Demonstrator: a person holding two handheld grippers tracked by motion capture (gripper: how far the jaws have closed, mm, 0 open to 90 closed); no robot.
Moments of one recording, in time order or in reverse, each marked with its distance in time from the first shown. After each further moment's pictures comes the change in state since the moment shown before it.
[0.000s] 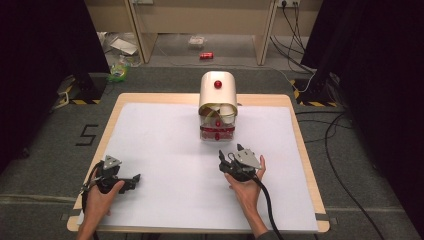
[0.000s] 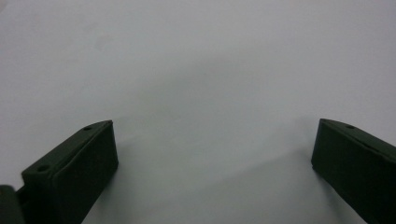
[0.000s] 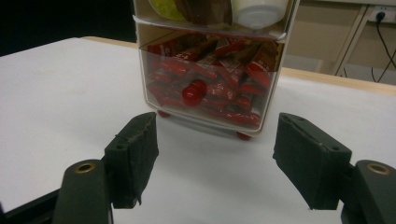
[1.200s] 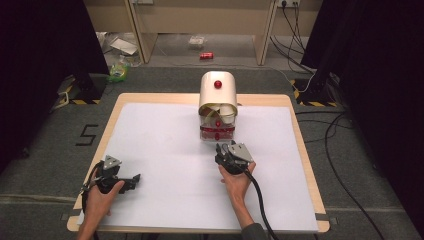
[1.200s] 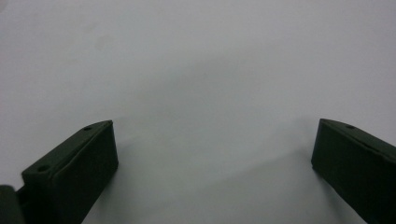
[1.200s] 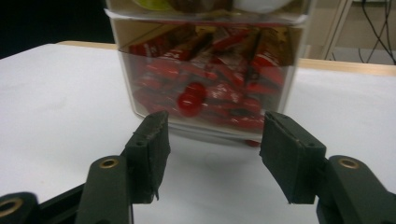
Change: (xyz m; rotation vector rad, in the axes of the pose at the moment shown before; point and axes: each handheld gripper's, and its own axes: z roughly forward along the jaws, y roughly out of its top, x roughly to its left) left arm 0.000 0.000 0.000 -0.001 0.000 0.000; right arm 0.011 0.001 0.032 0.019 -0.062 0.079
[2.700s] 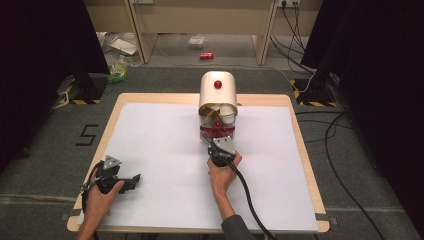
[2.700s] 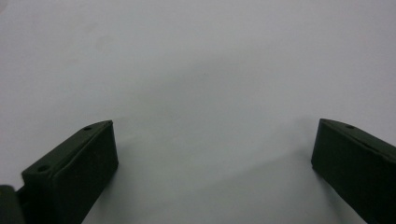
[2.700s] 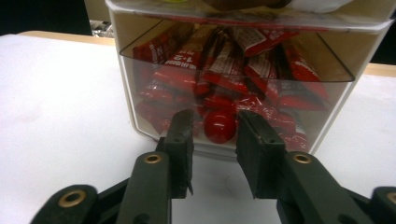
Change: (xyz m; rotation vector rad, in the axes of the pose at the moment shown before) left arm 0.000 0.000 0.000 0.000 0.000 0.000; right arm 0.033 0.009 0.033 0.040 -0.110 -0.007
